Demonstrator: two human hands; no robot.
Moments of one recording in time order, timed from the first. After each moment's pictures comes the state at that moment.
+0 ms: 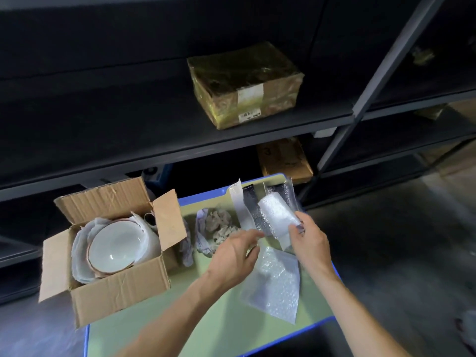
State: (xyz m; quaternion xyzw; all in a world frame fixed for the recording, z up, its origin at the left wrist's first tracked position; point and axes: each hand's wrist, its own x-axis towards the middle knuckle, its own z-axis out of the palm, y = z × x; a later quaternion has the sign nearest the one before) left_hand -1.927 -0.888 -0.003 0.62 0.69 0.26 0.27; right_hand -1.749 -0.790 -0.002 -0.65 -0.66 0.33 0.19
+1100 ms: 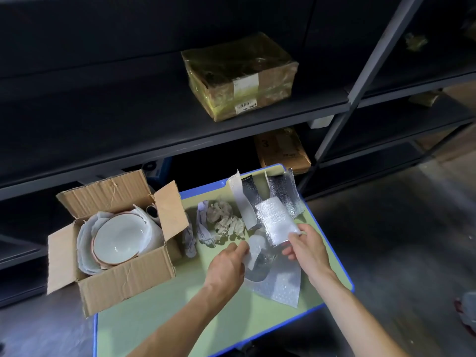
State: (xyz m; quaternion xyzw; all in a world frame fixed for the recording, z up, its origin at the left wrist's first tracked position) left_hand -1.920 -0.934 -0.040 0.60 0.75 0.11 0.26; right_hand -1.744 -0.835 0.001 -0.66 -0.51 0.52 0.21
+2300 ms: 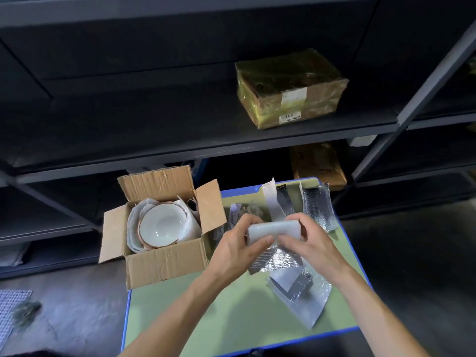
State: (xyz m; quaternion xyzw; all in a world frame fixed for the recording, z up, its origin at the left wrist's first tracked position) left_hand -1.963 -0.945 0.053 0.45 0.71 0.41 0.36; right_hand -1.792 -0.838 0.065 -0.42 -0.66 0.60 0.17
